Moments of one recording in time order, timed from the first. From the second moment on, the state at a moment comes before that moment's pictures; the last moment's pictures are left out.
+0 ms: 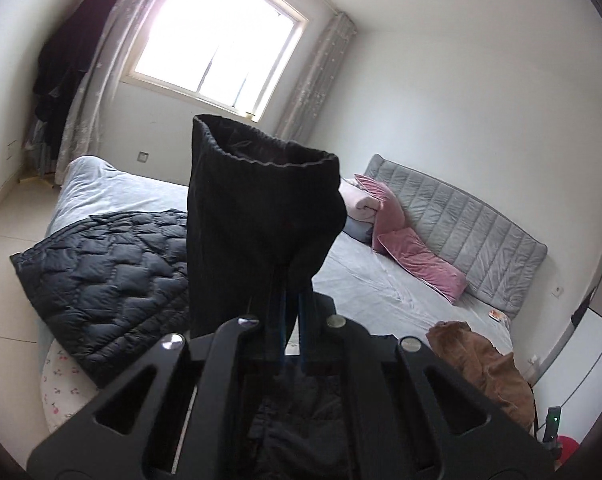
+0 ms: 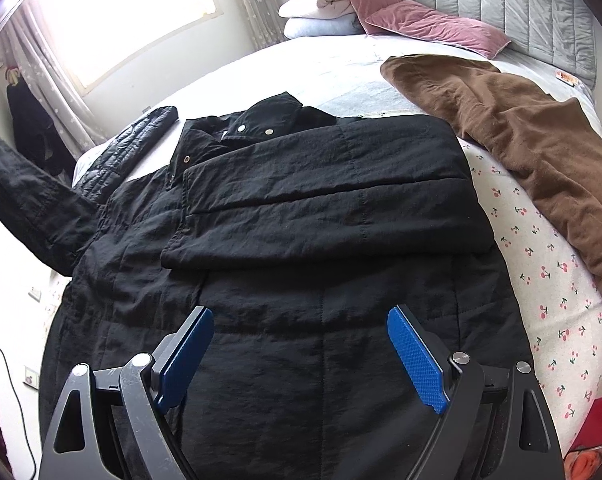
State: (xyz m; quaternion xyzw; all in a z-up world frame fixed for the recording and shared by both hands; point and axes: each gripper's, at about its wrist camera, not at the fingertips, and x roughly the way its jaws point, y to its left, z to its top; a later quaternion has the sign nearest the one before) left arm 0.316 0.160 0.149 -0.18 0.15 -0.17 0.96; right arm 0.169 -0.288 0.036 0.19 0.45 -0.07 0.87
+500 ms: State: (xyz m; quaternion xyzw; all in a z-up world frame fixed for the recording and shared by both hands) left arm 0.330 -0.075 0.030 -0.09 0.37 -0.33 0.87; right arm 0.174 -0.289 0.021 0.23 0.45 -0.04 0.86
